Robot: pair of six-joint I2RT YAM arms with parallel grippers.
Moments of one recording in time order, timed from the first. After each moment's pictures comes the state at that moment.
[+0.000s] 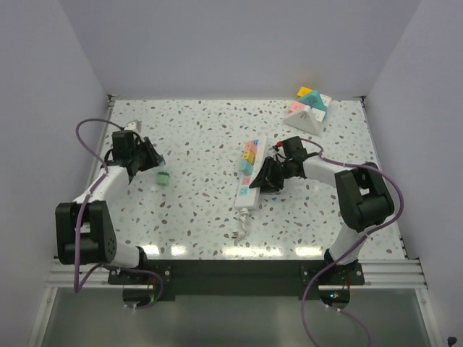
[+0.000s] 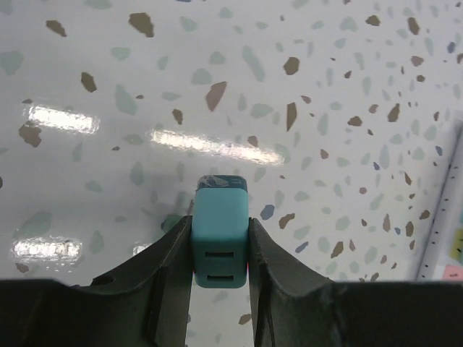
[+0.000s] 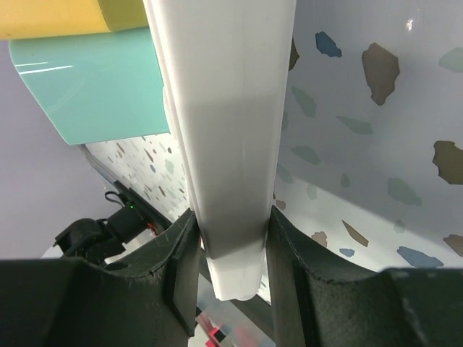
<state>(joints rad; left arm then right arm) 0.04 1.40 0.84 -0.14 0.19 -0.37 0.34 1.78 0.98 -0.30 -0.60 0.73</state>
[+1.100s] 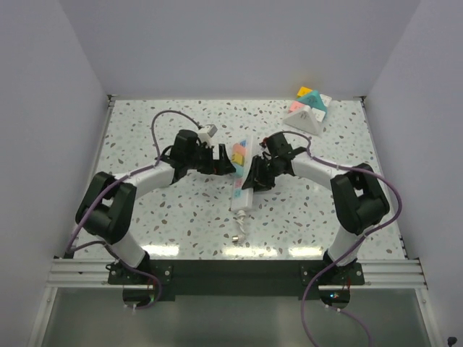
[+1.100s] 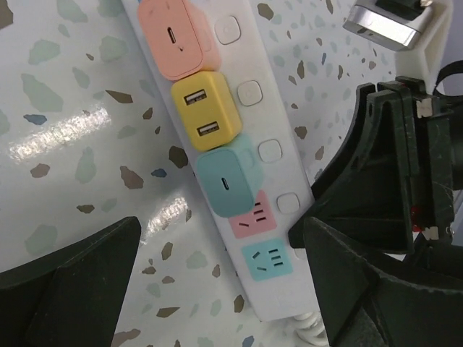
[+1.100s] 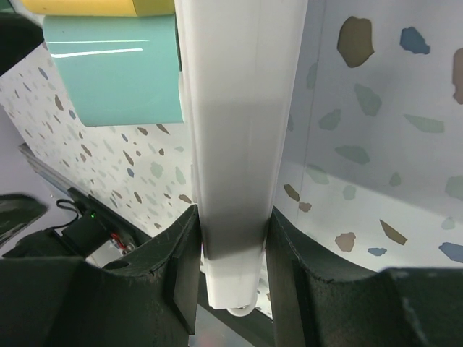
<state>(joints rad) -0.43 1.63 0.93 0.08 0.45 -0.42 0.48 1.77 1.10 -0.43 -0.43 0.70</state>
